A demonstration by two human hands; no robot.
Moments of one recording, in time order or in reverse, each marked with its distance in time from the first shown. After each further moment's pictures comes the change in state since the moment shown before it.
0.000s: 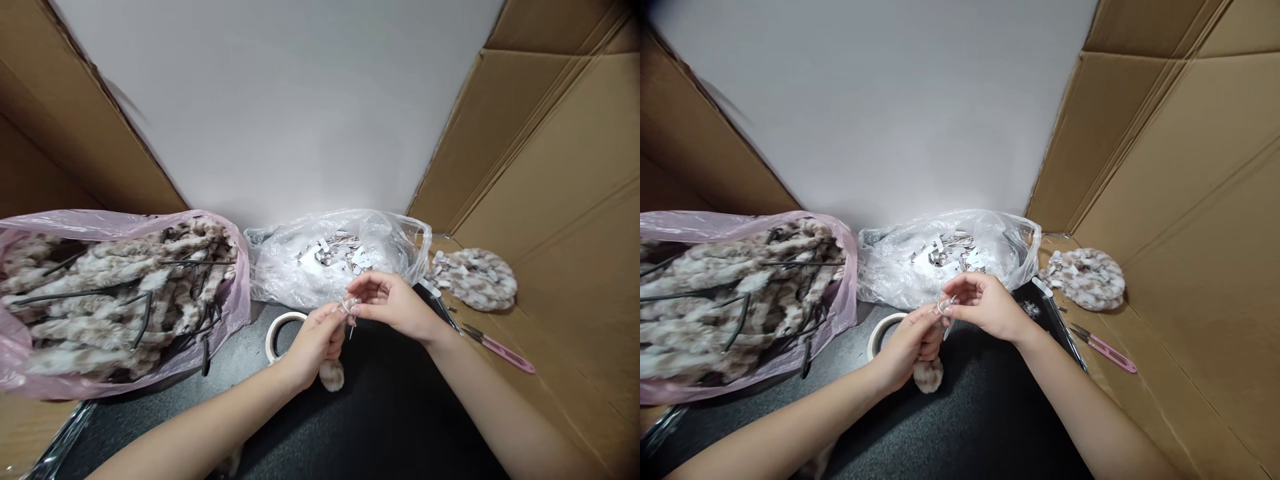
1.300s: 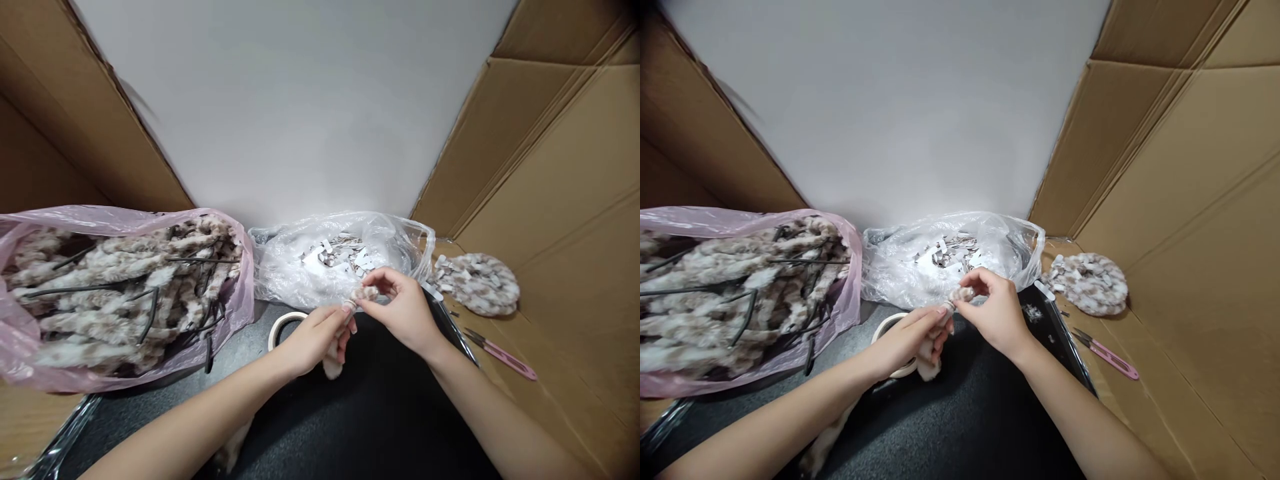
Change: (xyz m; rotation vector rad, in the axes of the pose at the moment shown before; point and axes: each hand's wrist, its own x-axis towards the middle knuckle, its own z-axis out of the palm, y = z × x) left_hand -0.003 0.023 -0.004 0.292 -0.052 -0.091; right_hand -0.003 0.004 0.010 -0.369 0.397 -0.233
